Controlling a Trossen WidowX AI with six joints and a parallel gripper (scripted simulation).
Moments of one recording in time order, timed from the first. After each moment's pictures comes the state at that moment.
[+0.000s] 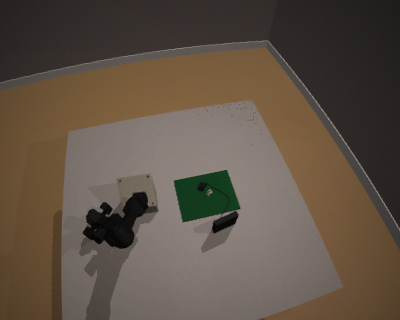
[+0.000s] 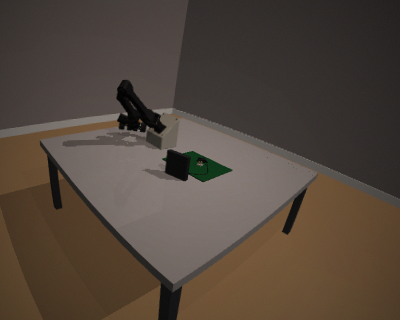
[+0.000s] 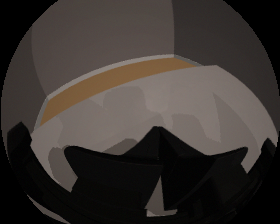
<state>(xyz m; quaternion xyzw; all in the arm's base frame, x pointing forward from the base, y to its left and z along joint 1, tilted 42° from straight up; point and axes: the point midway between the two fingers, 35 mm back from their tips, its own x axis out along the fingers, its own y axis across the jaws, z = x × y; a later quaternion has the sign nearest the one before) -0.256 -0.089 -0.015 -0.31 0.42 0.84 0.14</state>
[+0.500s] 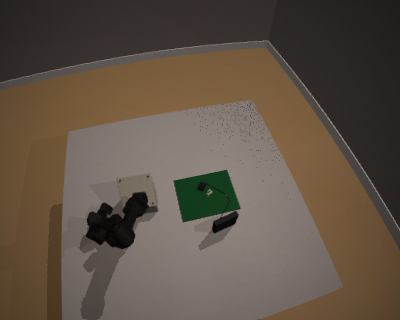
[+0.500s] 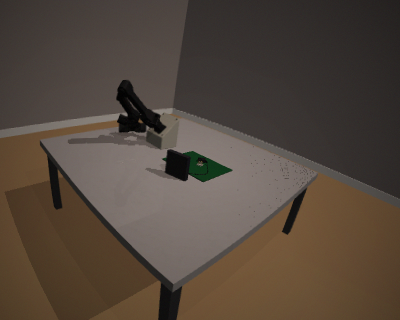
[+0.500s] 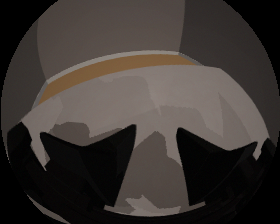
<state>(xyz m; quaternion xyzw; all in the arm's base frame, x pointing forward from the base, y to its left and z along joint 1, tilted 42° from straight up) -0.249 -0.100 -0.020 -0.34 0.37 0.86 0.11</state>
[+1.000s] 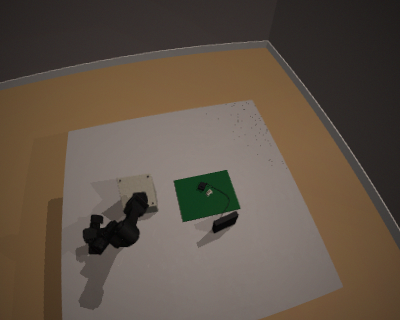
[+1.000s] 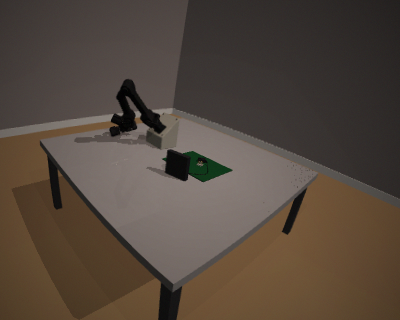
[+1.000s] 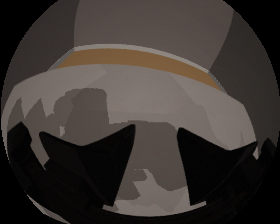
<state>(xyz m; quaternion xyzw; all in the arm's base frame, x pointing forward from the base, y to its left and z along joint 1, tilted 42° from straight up) -0.269 -0.157 0.024 -0.32 0.26 0.91 -0.04</state>
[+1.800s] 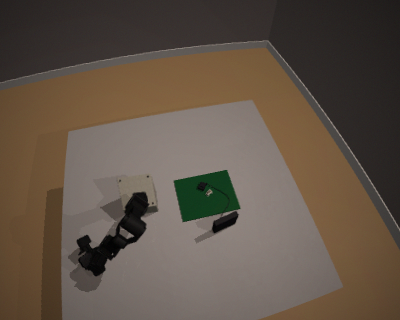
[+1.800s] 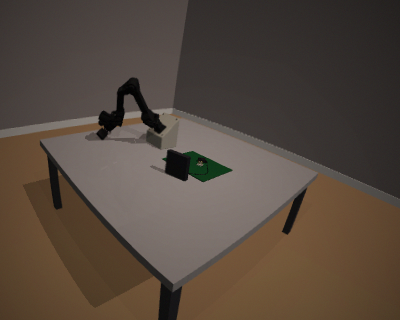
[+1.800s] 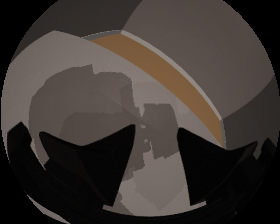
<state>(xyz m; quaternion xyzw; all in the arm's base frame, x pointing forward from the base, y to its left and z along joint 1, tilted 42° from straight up) -0.285 -0.233 0.116 -0.23 0.06 0.95 -0.20</state>
